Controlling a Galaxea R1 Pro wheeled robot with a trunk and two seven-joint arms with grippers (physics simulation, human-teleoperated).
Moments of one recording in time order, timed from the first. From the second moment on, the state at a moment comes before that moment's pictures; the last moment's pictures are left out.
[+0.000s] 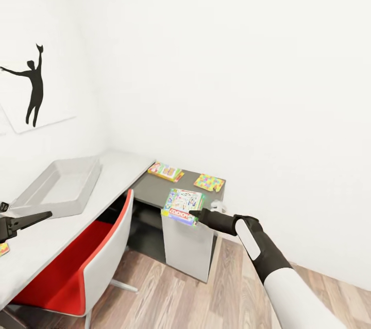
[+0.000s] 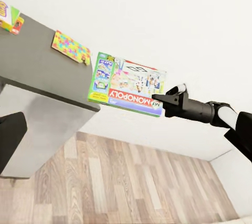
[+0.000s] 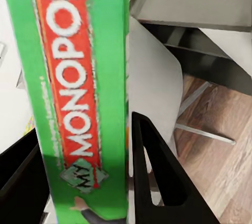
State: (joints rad) left arm -0.35 0.52 0.63 -1.38 0.10 1.03 -1.57; right arm -0.67 0.07 0.08 -0.82 -0.56 0.68 0.41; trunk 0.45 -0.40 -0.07
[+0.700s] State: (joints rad) left arm -0.35 0.52 0.63 -1.38 0.10 1.03 -1.57; right arm -0.66 0.06 0.08 -0.91 -0.56 0.68 0.41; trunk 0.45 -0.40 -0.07
